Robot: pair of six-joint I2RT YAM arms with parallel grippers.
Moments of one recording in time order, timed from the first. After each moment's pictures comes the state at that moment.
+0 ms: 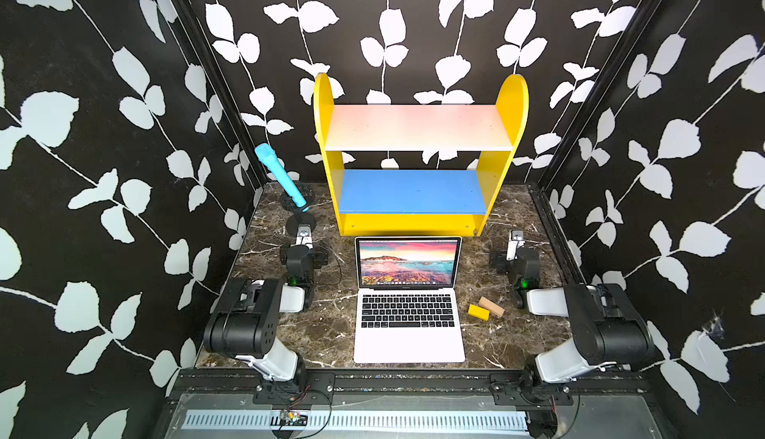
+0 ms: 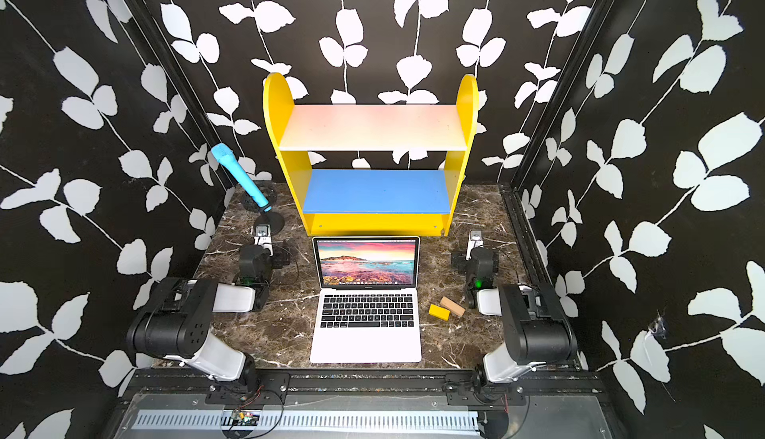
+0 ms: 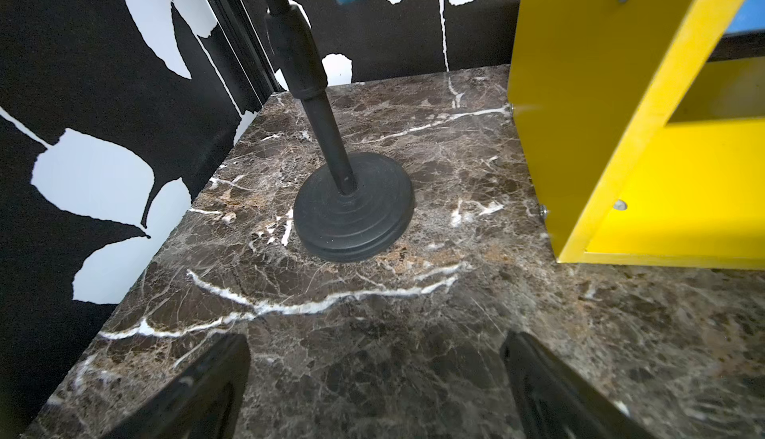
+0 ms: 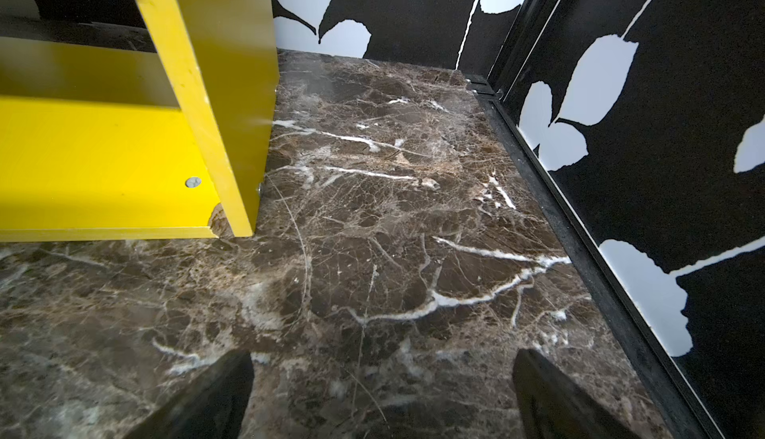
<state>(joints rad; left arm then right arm) -0.08 1.57 0.39 0.85 -0.24 0.11 0.05 1.54 0.38 0.75 0.17 -0.08</state>
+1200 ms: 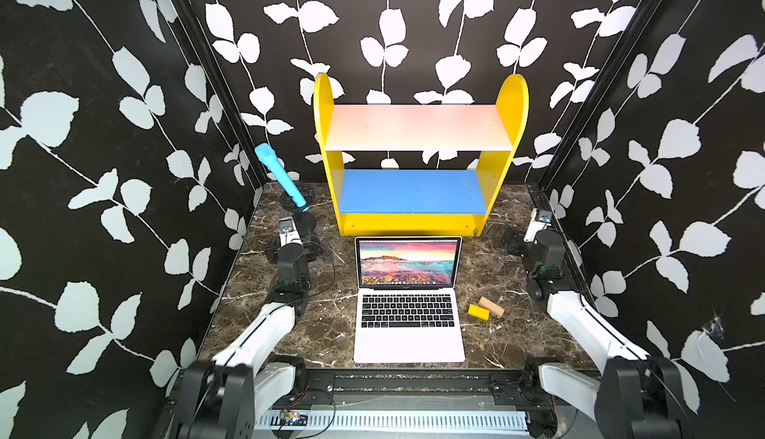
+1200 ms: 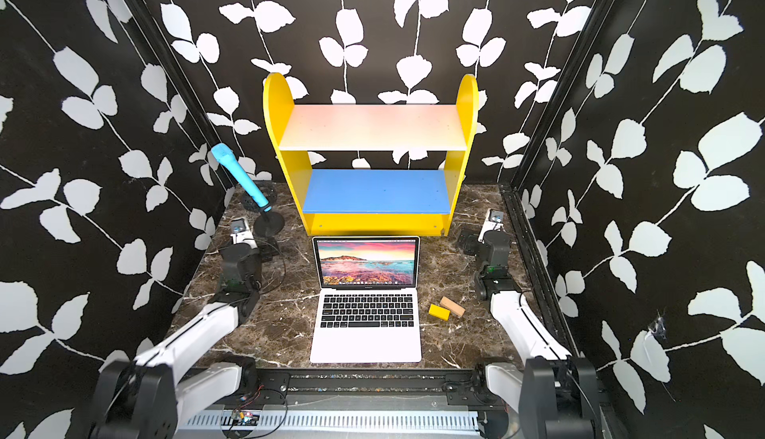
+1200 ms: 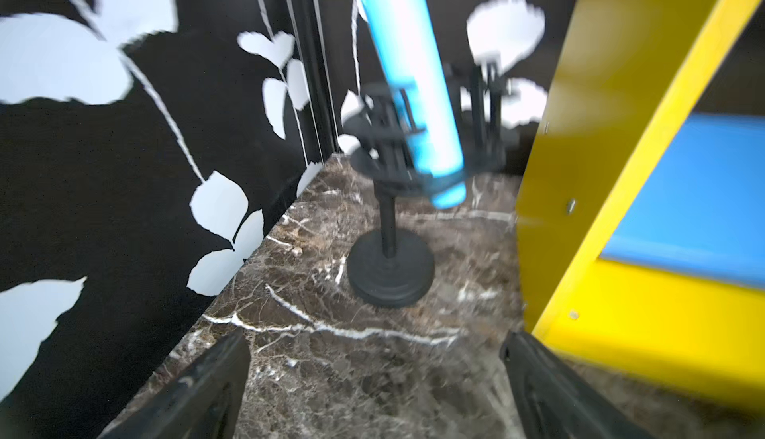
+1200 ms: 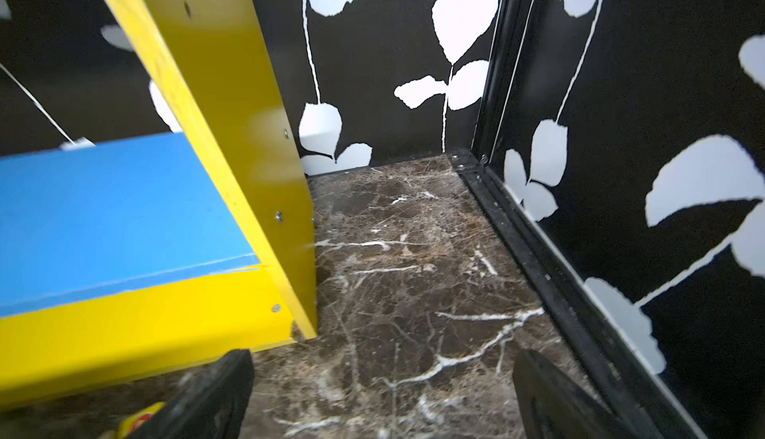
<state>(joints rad) -0.16 0.99 0.45 0.35 -0.44 -0.13 0.05 1.08 0.58 0.20 0.14 0.18</state>
